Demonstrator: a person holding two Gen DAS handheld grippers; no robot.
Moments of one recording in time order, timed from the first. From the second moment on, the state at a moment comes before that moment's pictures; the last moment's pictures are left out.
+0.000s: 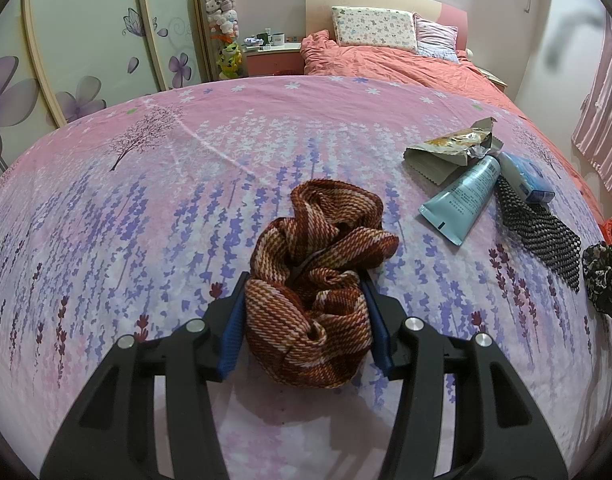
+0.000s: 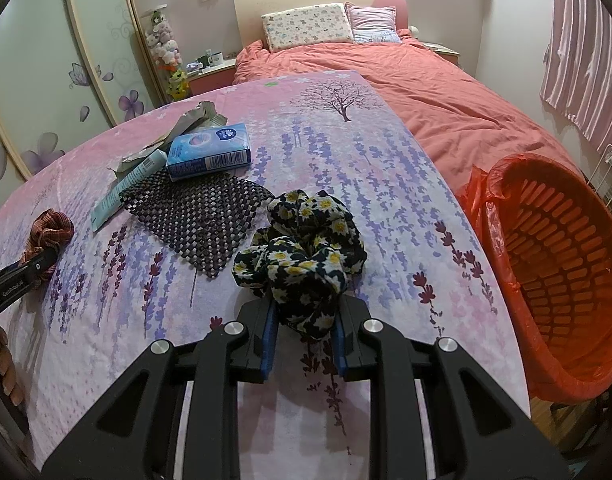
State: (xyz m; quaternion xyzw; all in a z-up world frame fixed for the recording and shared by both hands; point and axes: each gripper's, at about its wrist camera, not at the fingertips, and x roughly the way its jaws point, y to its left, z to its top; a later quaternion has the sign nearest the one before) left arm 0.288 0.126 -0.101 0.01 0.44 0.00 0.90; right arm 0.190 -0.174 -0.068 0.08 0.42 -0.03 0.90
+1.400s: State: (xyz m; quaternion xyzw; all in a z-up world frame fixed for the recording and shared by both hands) left arm 0.200 -0.047 0.018 0.00 0.34 -0.21 0.92; right arm 0.104 -0.277 0.030 0.15 0.29 -0.04 0.94
